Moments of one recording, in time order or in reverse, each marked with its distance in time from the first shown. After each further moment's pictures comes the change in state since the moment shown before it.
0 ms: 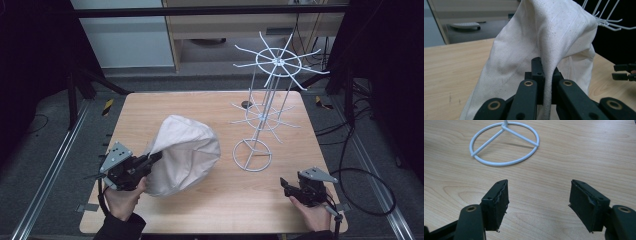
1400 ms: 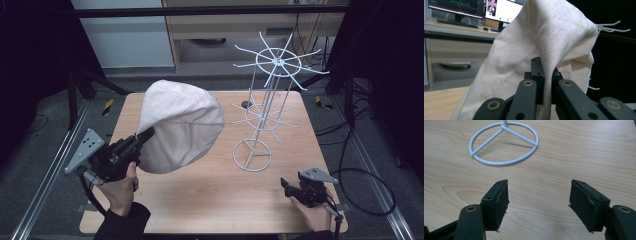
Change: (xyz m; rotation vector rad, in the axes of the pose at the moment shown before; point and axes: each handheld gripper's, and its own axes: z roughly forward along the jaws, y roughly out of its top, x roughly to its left) left arm -0.014 0.053 -0.021 -0.338 -0.083 -0.069; right arm -0.001 -0.001 -0.001 -0.003 -0.001 -0.001
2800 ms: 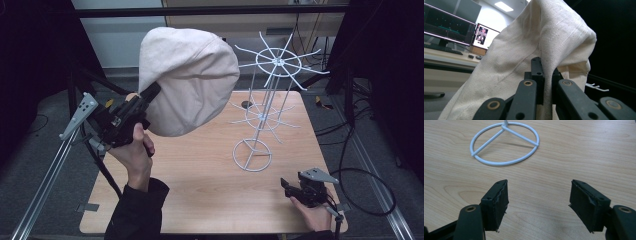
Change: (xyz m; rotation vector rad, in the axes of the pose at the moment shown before) left arm -0.016 0.059 0.045 -0.250 -0.084 -0.100; right arm -0.001 -0.001 0.000 -0.003 0.009 0.003
